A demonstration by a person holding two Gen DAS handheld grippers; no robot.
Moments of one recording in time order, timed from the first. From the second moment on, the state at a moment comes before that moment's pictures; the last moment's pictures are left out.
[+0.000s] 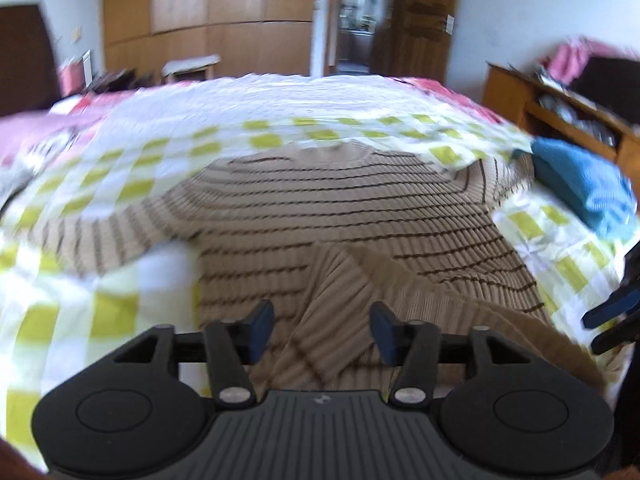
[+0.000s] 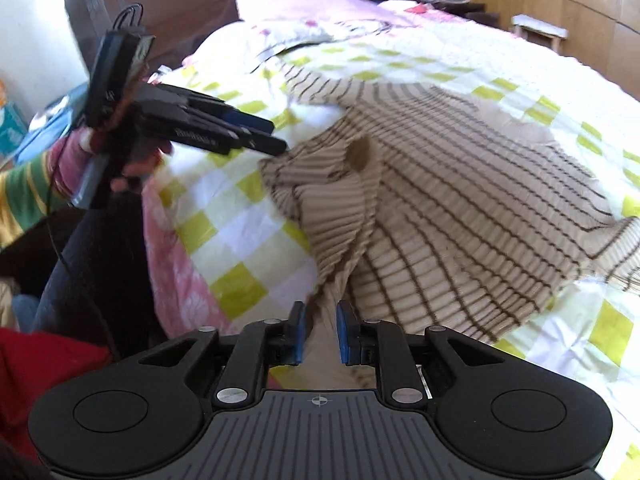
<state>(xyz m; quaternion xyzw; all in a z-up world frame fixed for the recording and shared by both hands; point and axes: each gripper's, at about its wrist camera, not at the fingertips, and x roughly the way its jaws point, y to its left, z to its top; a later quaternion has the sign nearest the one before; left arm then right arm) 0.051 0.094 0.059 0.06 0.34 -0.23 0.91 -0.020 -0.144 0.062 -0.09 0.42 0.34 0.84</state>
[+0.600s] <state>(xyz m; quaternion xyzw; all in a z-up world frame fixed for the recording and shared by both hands) 0.056 0.064 0.033 0.13 0.39 -0.23 0.88 0.001 -0.132 0.034 -0.05 0.42 0.30 0.86</state>
